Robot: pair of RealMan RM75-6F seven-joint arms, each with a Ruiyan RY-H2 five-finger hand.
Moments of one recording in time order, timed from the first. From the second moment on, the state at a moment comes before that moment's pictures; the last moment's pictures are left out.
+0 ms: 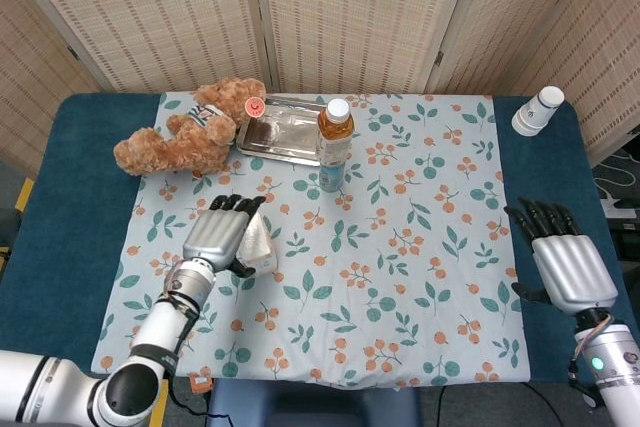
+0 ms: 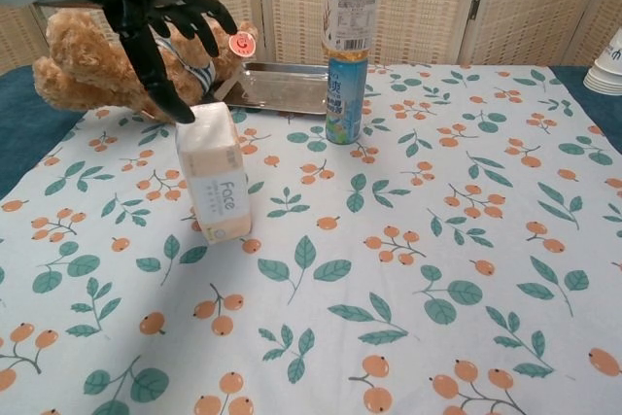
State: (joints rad) left arm -1.12 -1.21 -0.53 -2.29 -0.08 1.34 1.04; right arm 0.31 -0.67 0.09 -2.28 -1.17 1.25 -0.41
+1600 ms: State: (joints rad) left arm -1.34 -1.53 -0.49 -1.94 -0.25 1.58 1.14; right arm 0.31 -0.65 0.10 -2.26 -1.16 1.23 -0.36
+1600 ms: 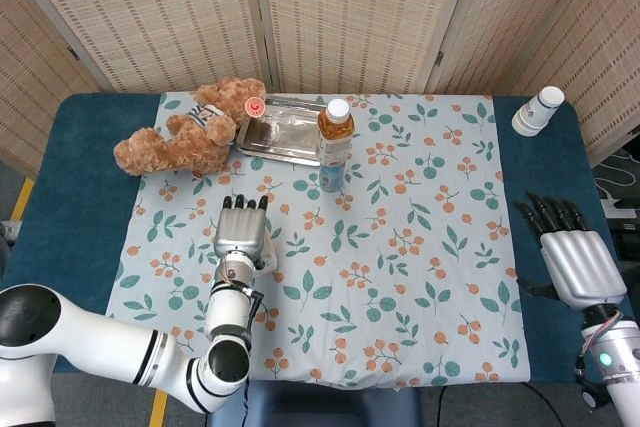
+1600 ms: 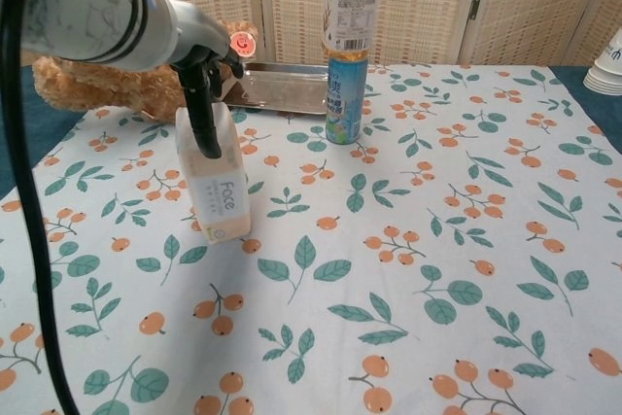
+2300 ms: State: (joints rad) left arm -1.31 -1.56 -0.50 -1.87 -0.26 1.56 1.20; right arm 0.32 -0.65 0.10 -2.26 -1.14 1.23 -0.37
